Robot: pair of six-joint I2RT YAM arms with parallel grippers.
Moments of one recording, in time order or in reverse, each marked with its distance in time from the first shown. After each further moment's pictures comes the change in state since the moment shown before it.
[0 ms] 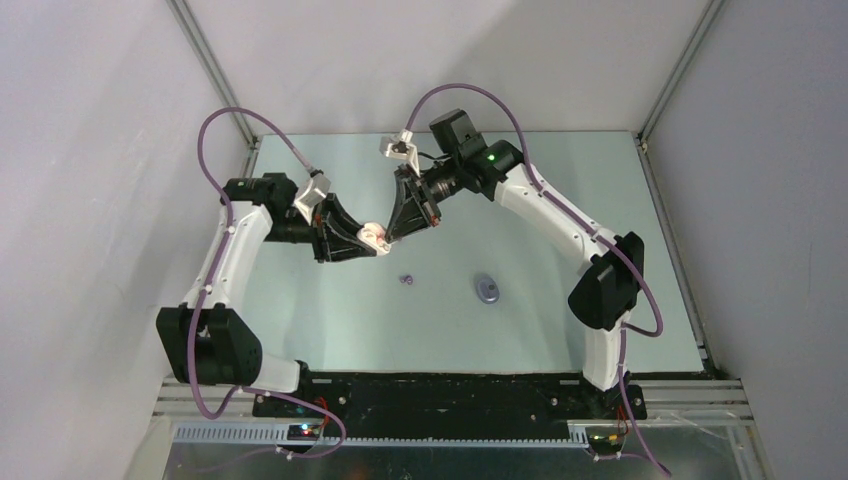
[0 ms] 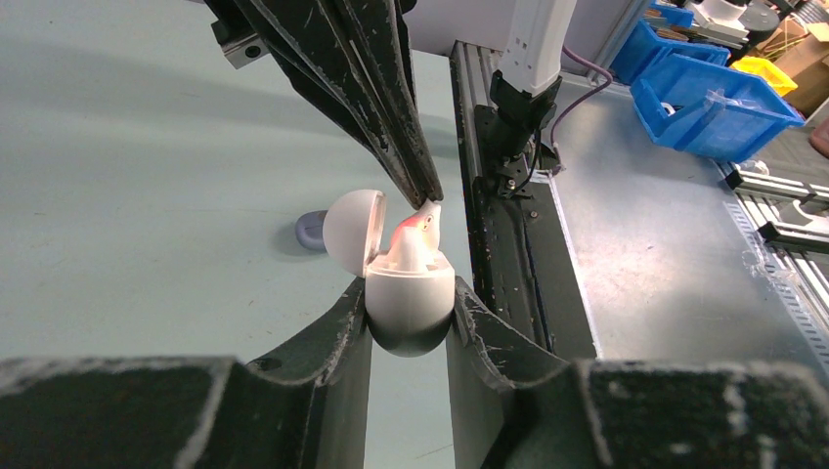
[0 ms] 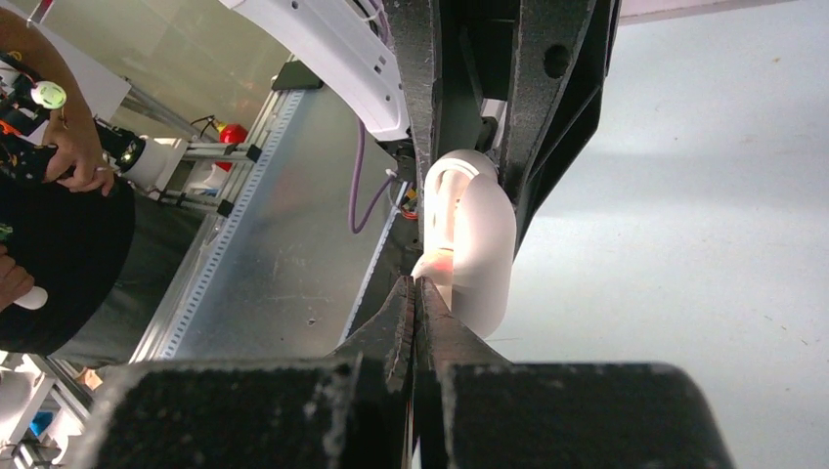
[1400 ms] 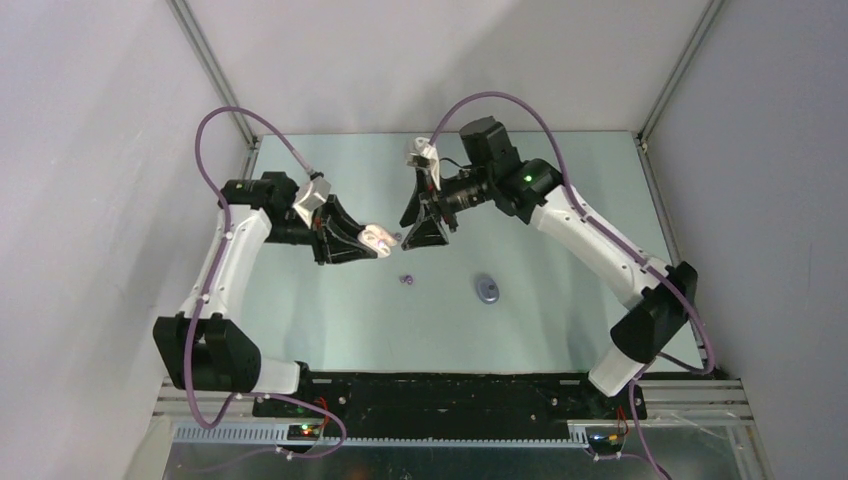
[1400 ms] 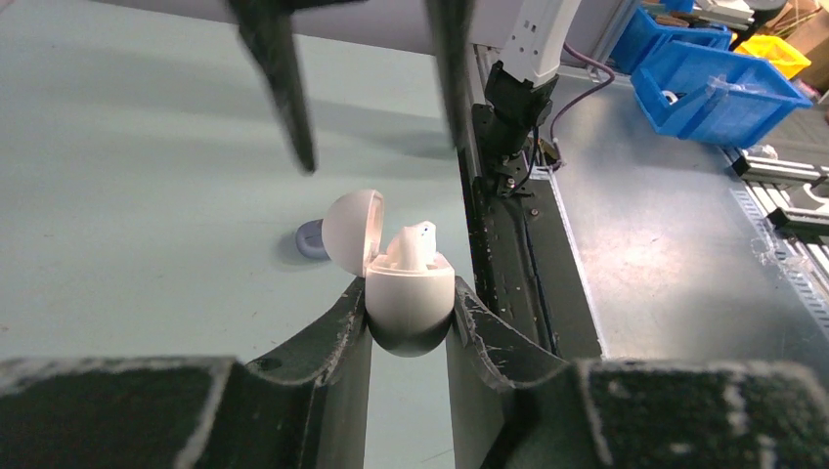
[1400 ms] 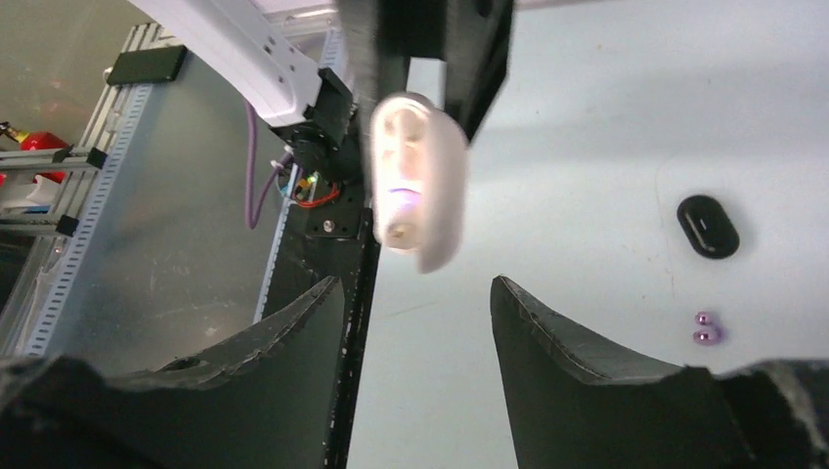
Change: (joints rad) left arm -0.016 -0.025 0.010 0.000 -0.002 0.003; right arm 0.002 -0.297 -0.264 0.154 0.297 -0.015
